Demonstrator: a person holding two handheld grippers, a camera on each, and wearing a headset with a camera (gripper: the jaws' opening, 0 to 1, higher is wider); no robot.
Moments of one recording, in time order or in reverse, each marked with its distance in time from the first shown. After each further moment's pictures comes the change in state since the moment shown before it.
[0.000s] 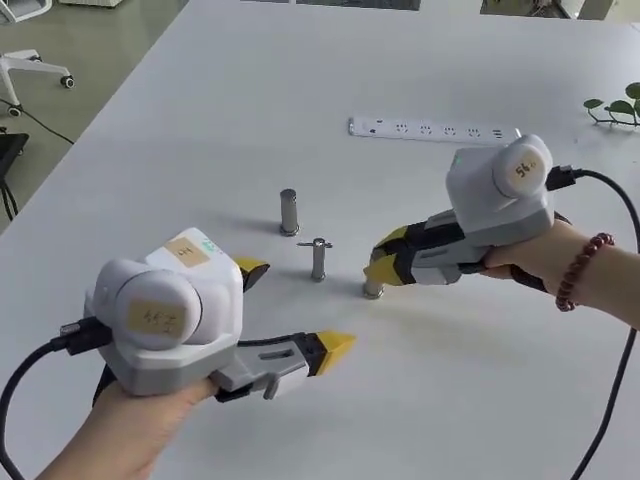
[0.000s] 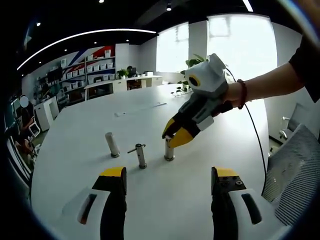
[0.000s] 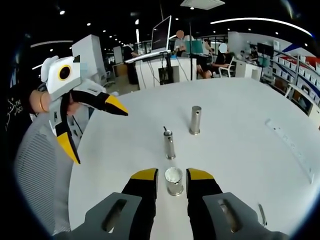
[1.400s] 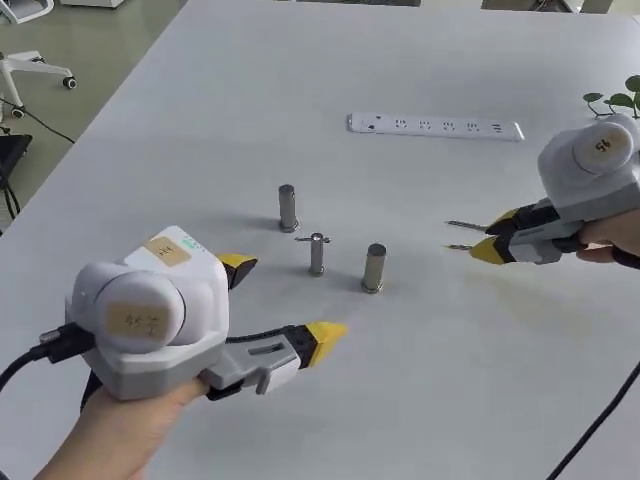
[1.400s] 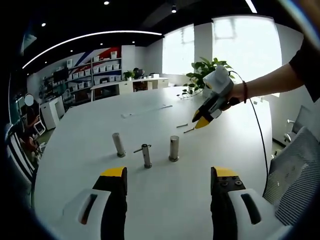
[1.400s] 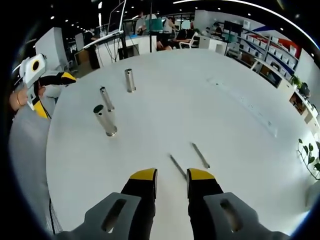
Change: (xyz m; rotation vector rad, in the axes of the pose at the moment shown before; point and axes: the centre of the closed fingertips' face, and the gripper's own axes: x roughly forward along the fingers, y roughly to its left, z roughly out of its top) left arm -0.009 0.006 0.002 -0.016 -0.020 0.055; right arm -0.082 -0.096 -0.093 0.136 0.229 -0.300
